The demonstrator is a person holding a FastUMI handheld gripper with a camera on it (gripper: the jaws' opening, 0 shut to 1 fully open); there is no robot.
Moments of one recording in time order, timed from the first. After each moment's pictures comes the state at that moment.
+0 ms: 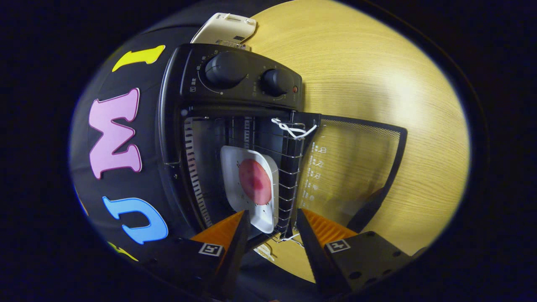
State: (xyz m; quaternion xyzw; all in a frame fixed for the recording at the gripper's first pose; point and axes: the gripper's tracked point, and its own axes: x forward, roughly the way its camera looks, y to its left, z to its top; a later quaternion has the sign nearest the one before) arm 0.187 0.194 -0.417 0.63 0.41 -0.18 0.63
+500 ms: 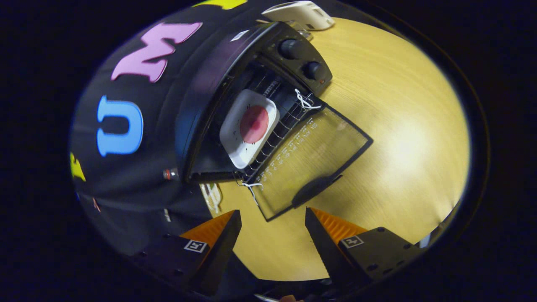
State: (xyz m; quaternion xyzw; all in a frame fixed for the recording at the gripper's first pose) arm 0.078 0.199 -0.387 0.38 0.53 -0.02 0.75
